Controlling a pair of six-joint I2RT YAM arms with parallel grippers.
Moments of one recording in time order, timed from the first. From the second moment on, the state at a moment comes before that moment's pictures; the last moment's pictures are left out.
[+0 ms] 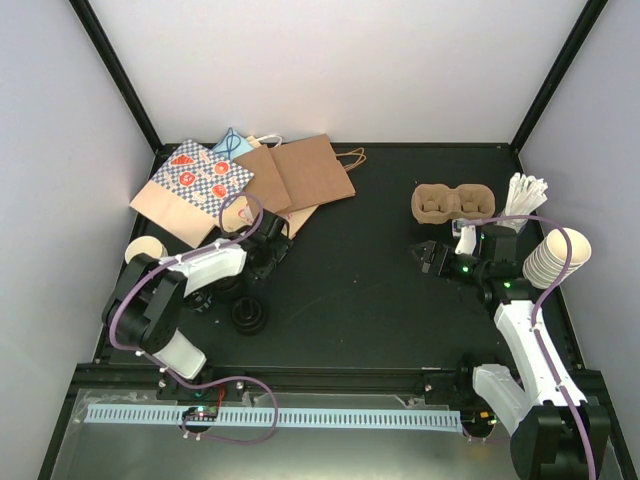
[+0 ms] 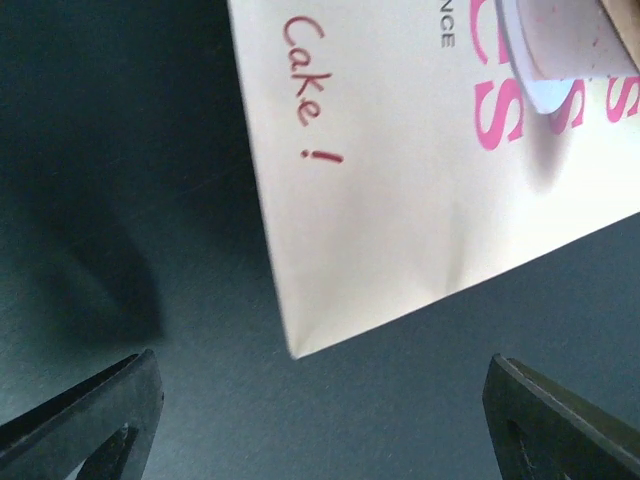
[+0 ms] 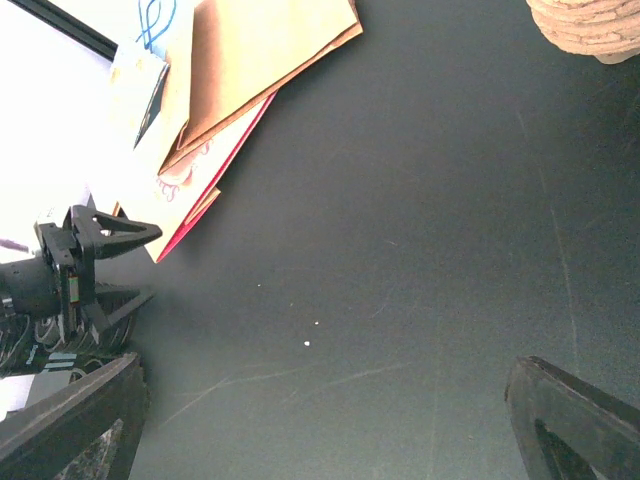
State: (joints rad) left arm -0.49 1.57 0.84 -0.36 -0.13 -1.43; right arm 0.02 0.88 0.59 -0.41 -0.61 0.38
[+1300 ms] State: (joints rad) left arm -0.43 1.28 1.06 -0.54 -0.34 -1.25; right arm 0.02 0.93 0.62 -0.41 -0.63 0.38
